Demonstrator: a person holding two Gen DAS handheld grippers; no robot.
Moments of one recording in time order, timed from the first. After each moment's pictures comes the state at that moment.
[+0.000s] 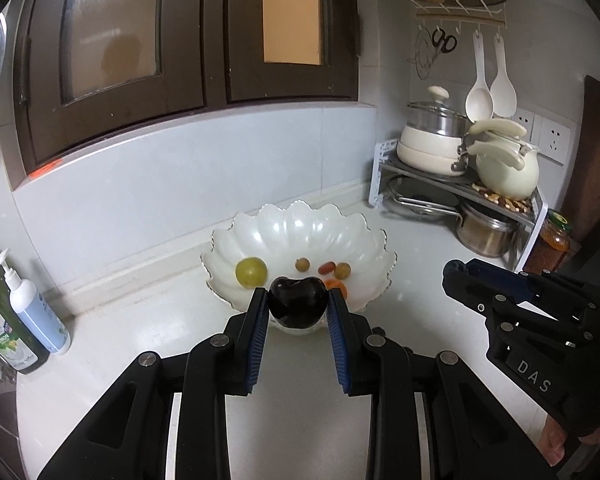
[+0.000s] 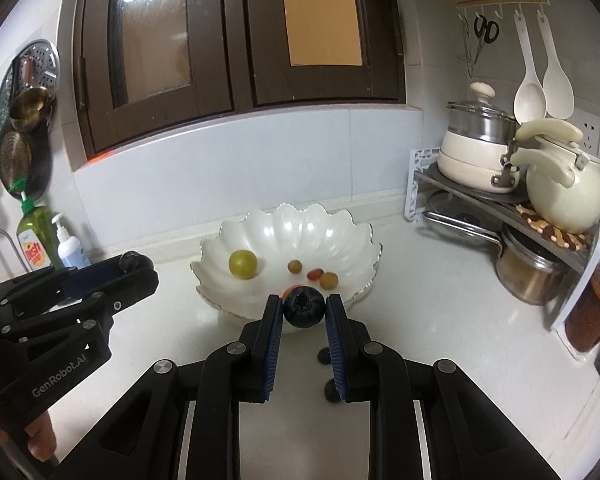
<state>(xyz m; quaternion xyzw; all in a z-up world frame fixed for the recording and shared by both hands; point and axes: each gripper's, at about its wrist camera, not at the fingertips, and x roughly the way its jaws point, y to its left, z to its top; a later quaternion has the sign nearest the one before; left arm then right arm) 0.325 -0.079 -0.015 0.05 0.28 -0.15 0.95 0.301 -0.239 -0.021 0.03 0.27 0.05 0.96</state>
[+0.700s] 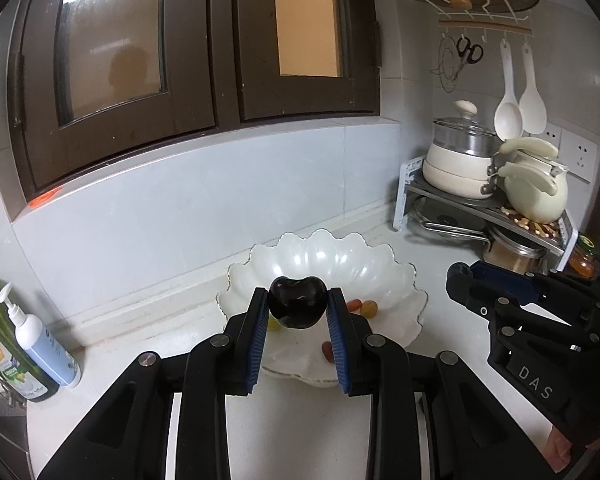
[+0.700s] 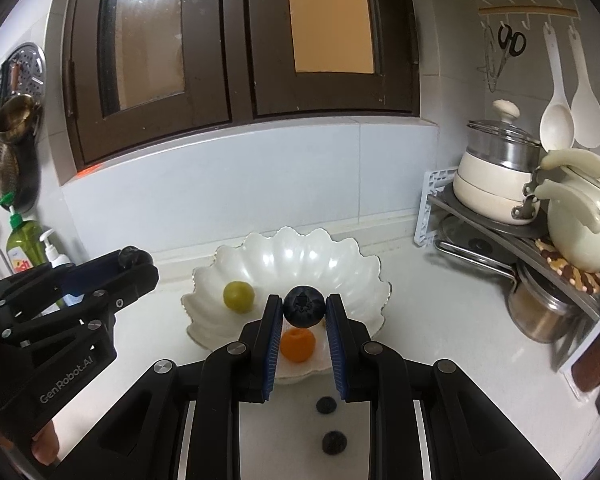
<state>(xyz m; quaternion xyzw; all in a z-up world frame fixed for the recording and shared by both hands) 0.377 -0.087 0.002 0.06 0.26 -0.12 0.96 0.358 -0.236 -0.003 0.02 0.27 0.06 0.96</state>
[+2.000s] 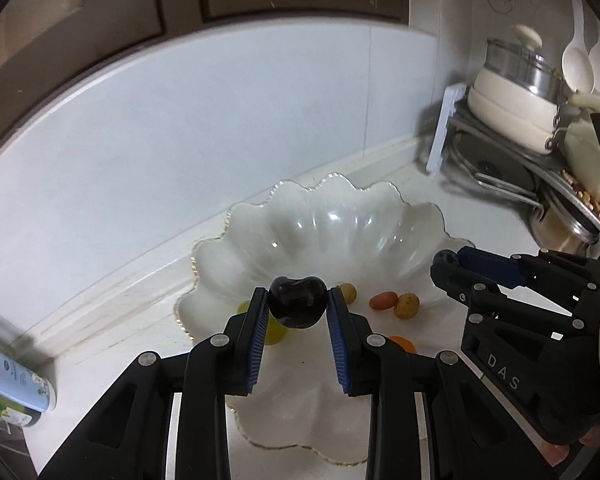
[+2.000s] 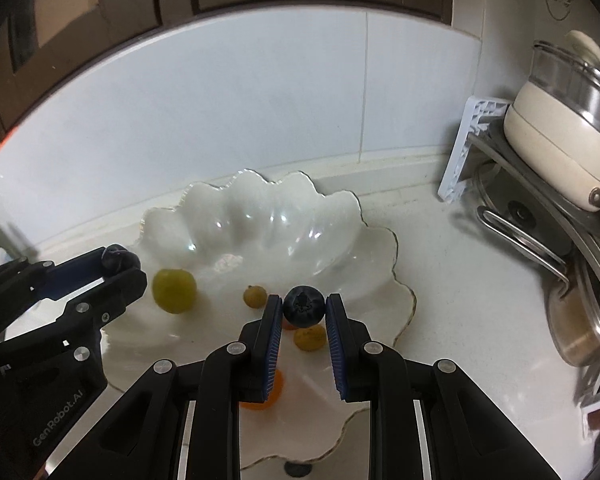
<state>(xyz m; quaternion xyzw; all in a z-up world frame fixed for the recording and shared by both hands) 0.513 -0.125 -0.054 0.09 0.41 -0.11 0.90 0.511 -0.250 -0.067 0.01 0.42 0.05 0.90</state>
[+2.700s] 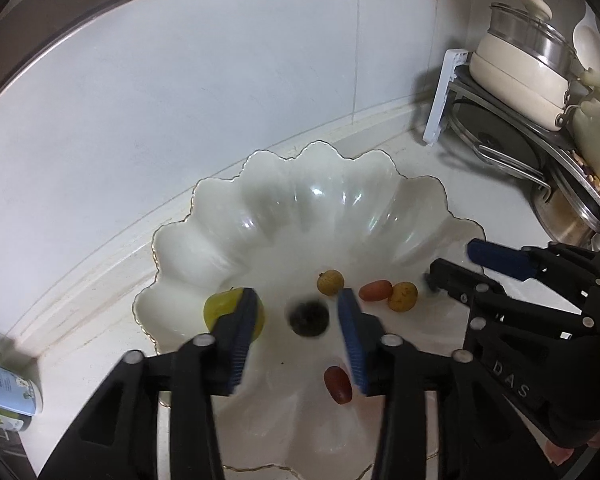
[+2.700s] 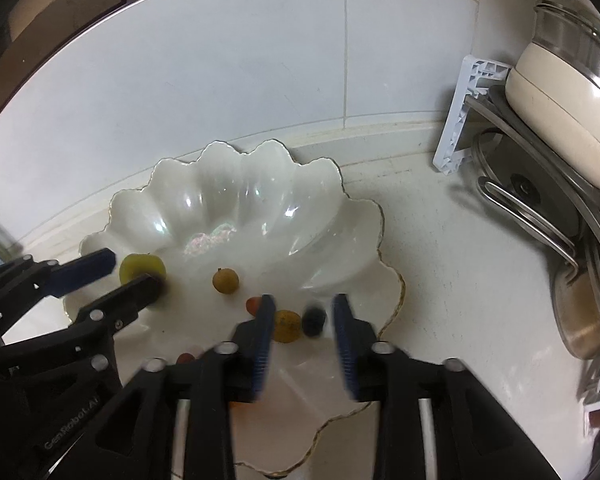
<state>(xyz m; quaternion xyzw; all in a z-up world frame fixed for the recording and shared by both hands) 0.535 -0.145 -0.079 0.09 0.45 -0.12 0.88 0.528 -0.267 -0.085 0.02 0.46 0.04 0.88</state>
